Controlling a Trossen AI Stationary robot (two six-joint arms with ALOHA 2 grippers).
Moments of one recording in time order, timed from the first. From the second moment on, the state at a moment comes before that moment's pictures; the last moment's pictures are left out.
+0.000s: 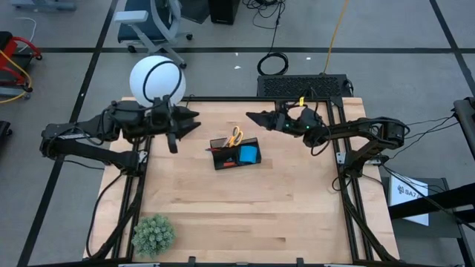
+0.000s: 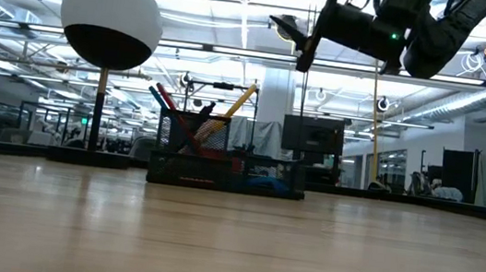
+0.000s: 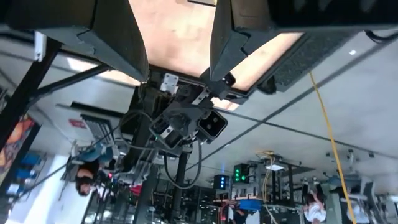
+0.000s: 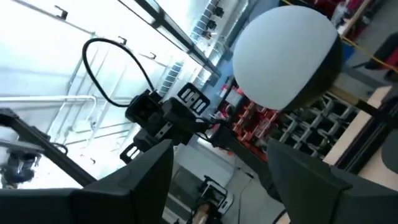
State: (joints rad) left arm 0.04 0.89 1.08 -0.28 -0.18 -0.17; right arm -0.31 1.54 0.67 1.25 -0.18 1.14
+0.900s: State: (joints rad) left arm -0.03 0.92 1.08 -0.14 -0.12 -0.24; right arm -0.13 1.30 0.67 0.90 -0.11 0.91
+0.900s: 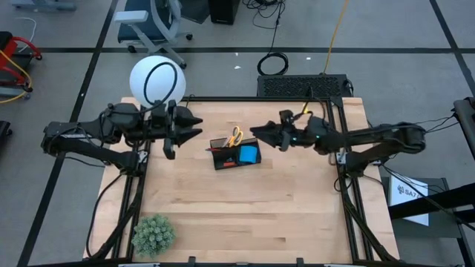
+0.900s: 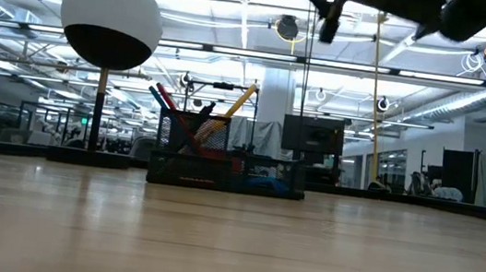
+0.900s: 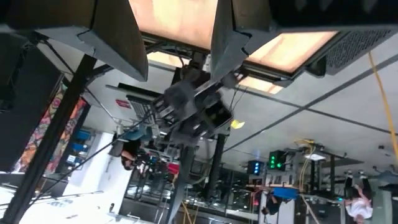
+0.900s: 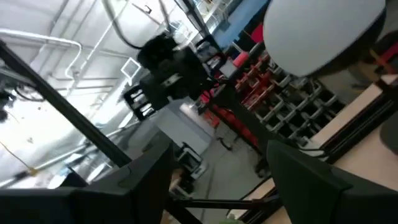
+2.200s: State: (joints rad) left arm -0.09 0.77 1.08 -0.29 -0.19 -0.15; right arm -0.07 0.63 0.67 0.31 0.00 0.56
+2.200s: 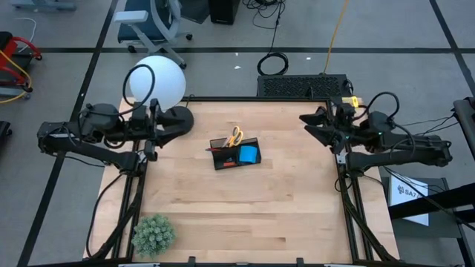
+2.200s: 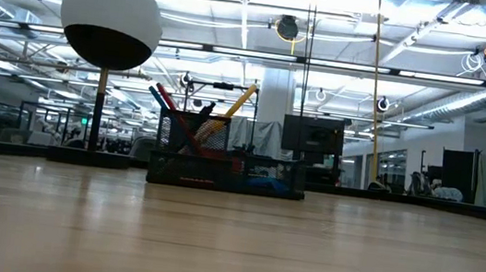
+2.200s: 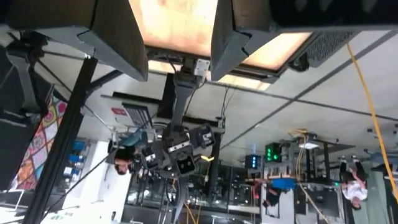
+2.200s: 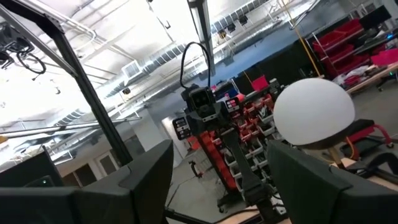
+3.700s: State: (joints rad) left arm -0.19 0.20 0.64 -0.13 -0.32 -0.05; right arm -0.07 0.01 0.12 0.75 0.03 0.44
